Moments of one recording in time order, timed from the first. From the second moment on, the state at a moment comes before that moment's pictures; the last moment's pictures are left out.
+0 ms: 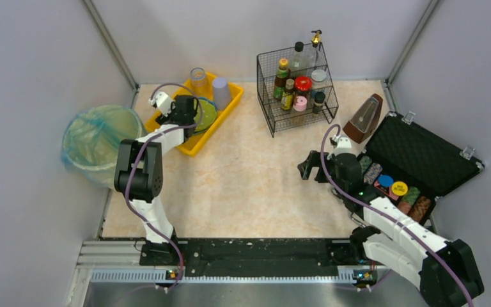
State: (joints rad) left arm -0.15 1.86 1.18 0.08 -0.65 -0.82; right arm 0.45 0.89 0.39 0.05 0.06 0.45
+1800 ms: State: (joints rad) left arm -0.30 0.50 1.00 -0.34 -0.23 -0.39; right arm 0.46 0.40 0.76 -0.44 0.33 0.37
